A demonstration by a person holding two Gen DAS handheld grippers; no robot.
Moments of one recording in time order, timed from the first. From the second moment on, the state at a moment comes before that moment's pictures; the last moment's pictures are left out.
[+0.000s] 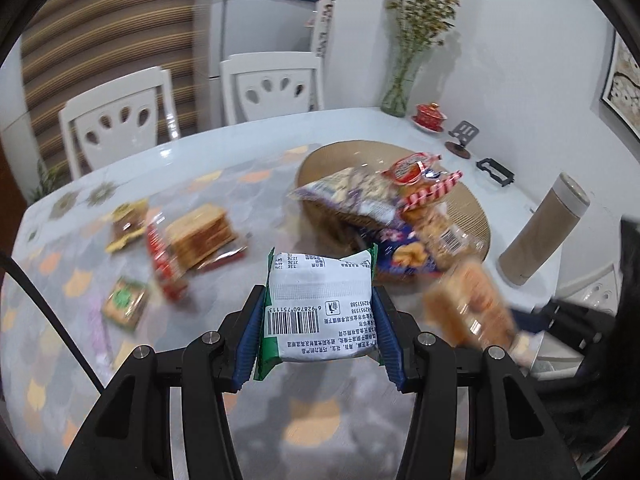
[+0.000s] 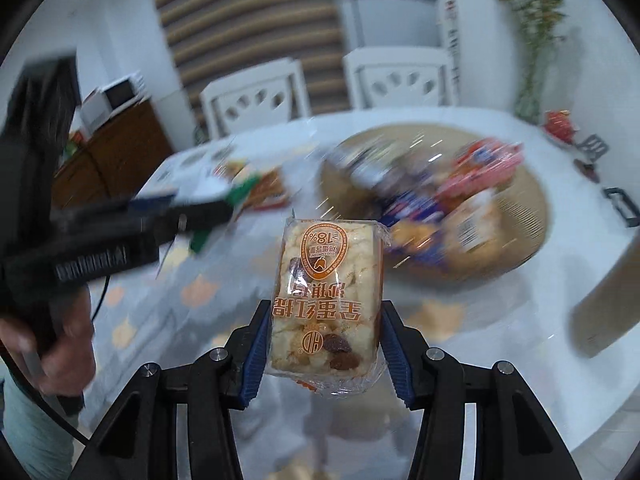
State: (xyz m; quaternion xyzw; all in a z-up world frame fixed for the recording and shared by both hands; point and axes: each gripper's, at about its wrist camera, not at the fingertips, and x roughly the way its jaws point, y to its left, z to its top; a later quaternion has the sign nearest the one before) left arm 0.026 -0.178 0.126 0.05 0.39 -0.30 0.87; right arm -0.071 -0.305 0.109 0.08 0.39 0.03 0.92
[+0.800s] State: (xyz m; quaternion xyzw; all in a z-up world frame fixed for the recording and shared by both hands) left arm 0.108 -0.285 0.084 0.07 0.42 -0.40 0.81; right arm 0.106 -0.429 0.154 0.18 0.37 -0.08 0.91
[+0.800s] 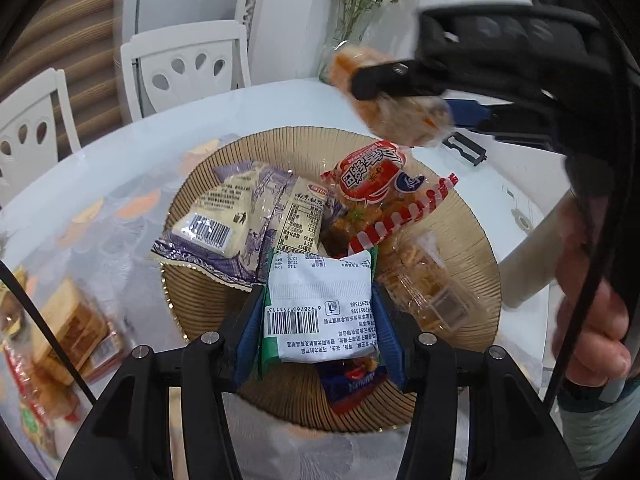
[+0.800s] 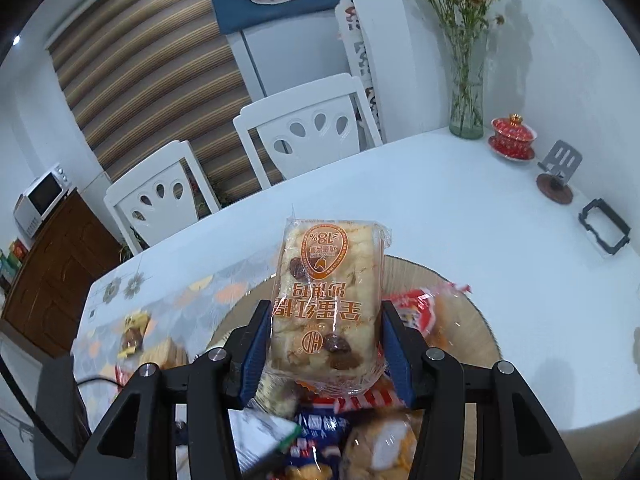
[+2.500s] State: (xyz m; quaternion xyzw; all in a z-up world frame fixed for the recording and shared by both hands) left arm 0.021 -0.014 0.020 0.01 0.45 -0.12 0.88; right arm 0.016 -0.210 0.023 0.07 0.45 0.13 0.88
